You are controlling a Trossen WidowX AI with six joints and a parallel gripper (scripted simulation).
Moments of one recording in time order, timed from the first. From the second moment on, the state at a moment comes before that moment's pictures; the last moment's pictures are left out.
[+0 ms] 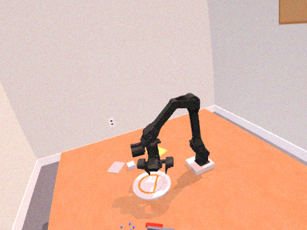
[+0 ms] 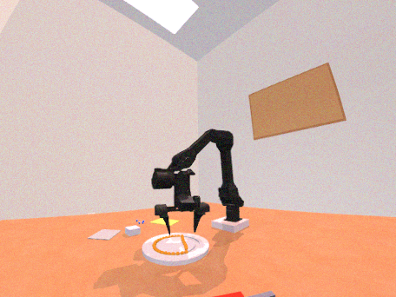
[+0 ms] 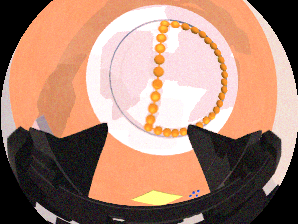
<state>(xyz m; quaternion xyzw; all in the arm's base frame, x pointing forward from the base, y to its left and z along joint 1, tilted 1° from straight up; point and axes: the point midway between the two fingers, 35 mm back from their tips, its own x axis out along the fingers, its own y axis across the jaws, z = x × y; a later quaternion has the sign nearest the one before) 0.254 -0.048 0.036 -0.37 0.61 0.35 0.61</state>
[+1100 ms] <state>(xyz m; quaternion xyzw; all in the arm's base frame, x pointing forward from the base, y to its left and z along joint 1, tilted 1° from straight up) 0.312 0.037 0.055 -0.32 0.63 0.30 0.65</state>
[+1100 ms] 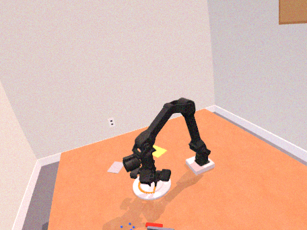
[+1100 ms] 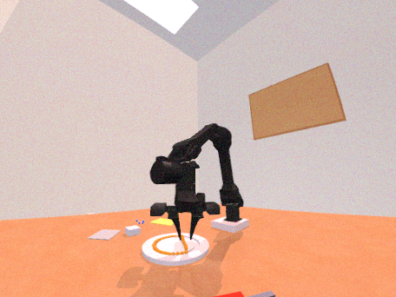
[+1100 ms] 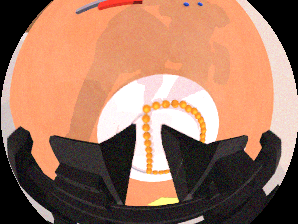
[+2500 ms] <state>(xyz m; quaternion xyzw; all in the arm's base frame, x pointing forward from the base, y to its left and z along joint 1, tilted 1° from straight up) 0.311 0.038 0.030 -0.31 0.63 0.30 0.64</state>
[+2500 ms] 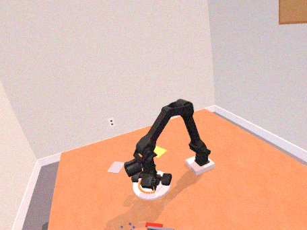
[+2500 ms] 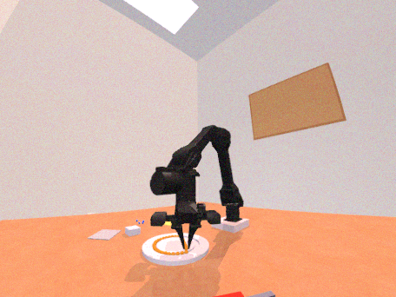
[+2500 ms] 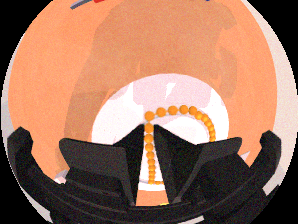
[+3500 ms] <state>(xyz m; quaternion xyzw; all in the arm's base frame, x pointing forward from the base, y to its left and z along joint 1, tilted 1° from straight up) 0.308 0.048 0.036 -0.31 0.63 0.30 0.65</state>
